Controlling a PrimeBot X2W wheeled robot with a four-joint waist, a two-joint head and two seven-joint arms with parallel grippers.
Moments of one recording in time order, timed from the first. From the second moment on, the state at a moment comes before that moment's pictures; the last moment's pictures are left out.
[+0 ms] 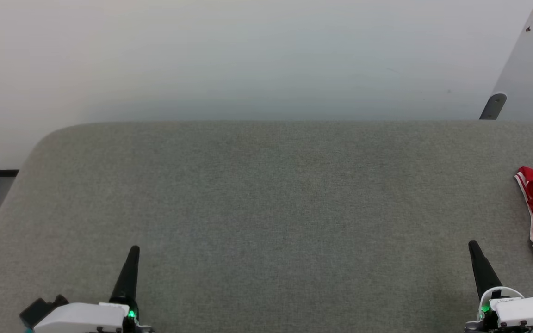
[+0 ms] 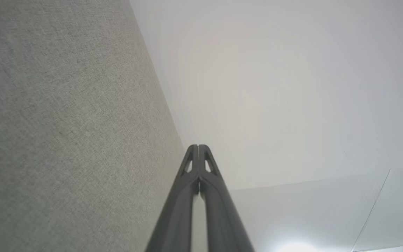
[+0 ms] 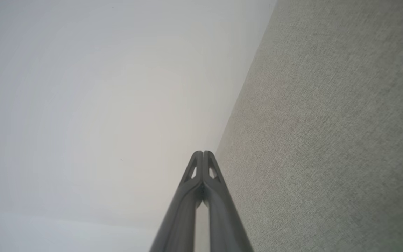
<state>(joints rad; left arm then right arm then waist) -0.05 0.07 0.10 0.24 -1.41 -0.13 0.06 -0.05 -0.05 -0.10 0.23 1.36 0.13 0.06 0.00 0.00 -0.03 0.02</state>
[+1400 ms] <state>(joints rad) -0.11 0.05 0.11 0.24 -1.61 -0.13 0.11 -0.11 -0.05 -0.11 0.25 1.61 0.13 0.11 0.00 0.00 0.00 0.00</state>
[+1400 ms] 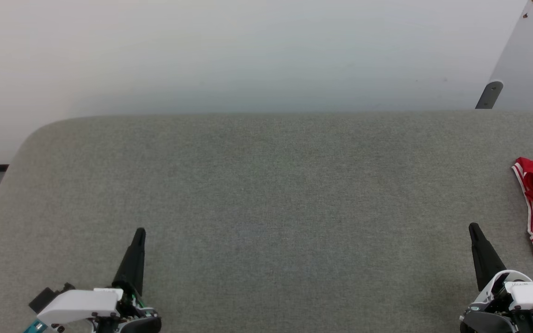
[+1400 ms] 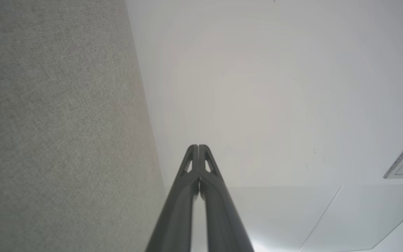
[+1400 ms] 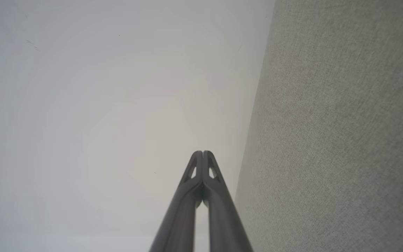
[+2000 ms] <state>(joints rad) -0.11 0.05 0.11 0.24 -1.61 -0.13 0.11 -0.11 -0.05 -0.11 0.25 1.61 0.13 0.11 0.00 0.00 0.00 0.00</state>
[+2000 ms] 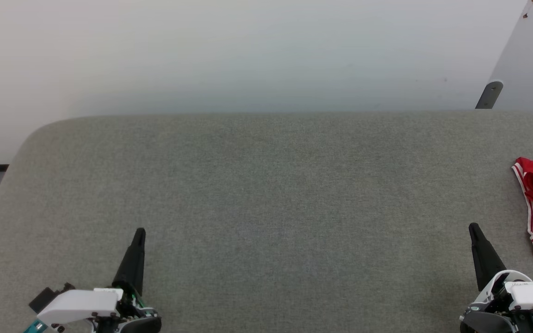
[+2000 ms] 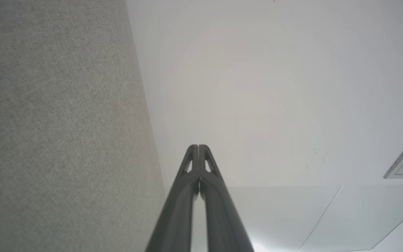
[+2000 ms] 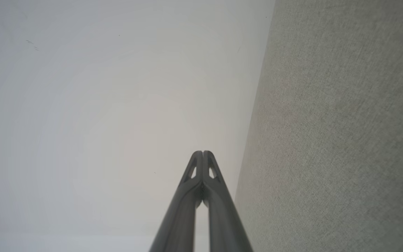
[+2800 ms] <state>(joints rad) -0.11 0.05 0.11 0.24 -1.61 -0.13 0.11 -0.11 -0.05 -0.11 0.25 1.61 0.13 0.11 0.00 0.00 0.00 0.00</state>
